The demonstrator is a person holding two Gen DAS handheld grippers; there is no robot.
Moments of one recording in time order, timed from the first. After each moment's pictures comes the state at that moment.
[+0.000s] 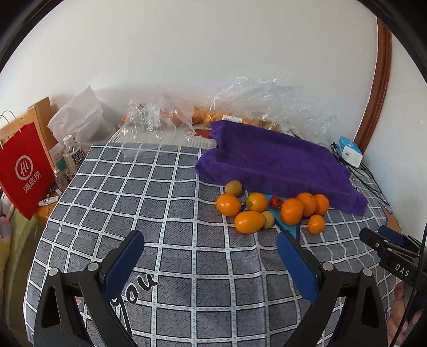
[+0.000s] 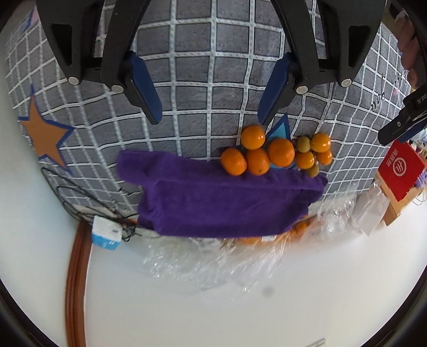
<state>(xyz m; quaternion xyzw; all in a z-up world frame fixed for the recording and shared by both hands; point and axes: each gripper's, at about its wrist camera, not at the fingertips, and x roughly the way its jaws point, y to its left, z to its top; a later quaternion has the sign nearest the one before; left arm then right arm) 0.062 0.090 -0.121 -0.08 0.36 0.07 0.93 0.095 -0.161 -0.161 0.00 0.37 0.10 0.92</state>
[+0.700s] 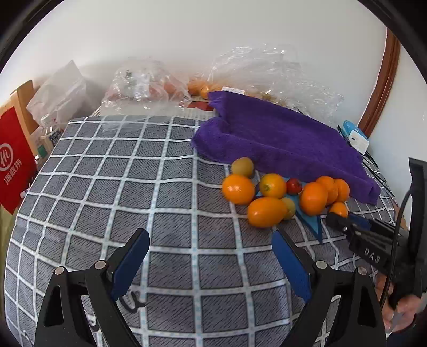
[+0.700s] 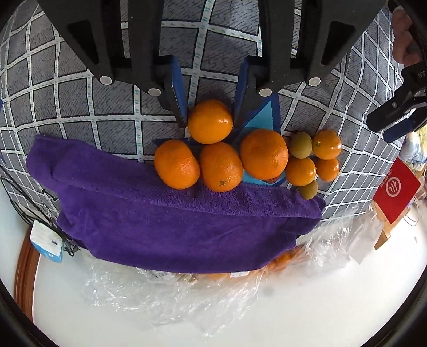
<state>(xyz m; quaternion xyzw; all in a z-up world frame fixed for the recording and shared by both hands) 0.104 0.100 -0.162 -0.10 0.41 0.04 0.91 0.161 -0.105 -0.215 -0.02 0.41 0.17 0.90</state>
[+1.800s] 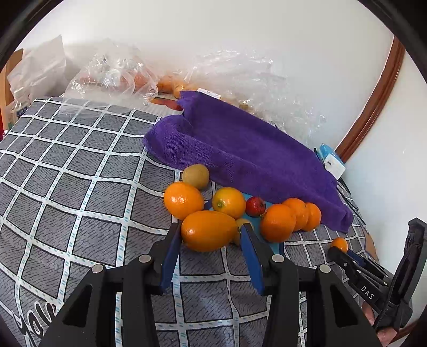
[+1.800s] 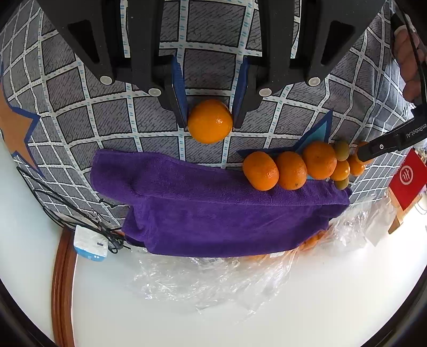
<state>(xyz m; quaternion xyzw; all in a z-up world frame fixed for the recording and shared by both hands) 0.125 0.080 -0.183 -0.20 0.36 -0.02 0.91 0.143 -0.175 -0.217 -0.01 0.36 0.11 0.92</state>
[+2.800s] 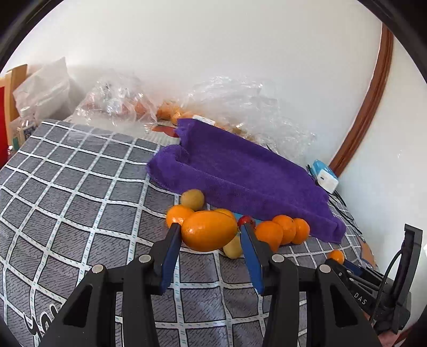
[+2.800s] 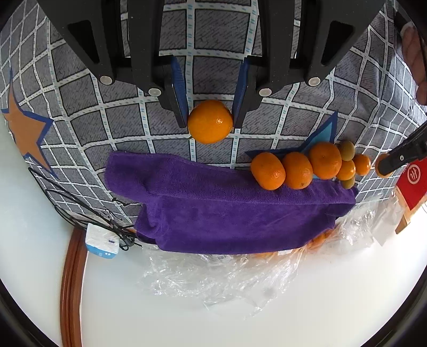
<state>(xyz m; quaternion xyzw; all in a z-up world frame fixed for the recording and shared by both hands) 0.109 0.081 -0.162 -0.19 0.32 -0.02 0.93 0.133 -0.174 -0.212 -0.02 0.36 0.08 0.93</state>
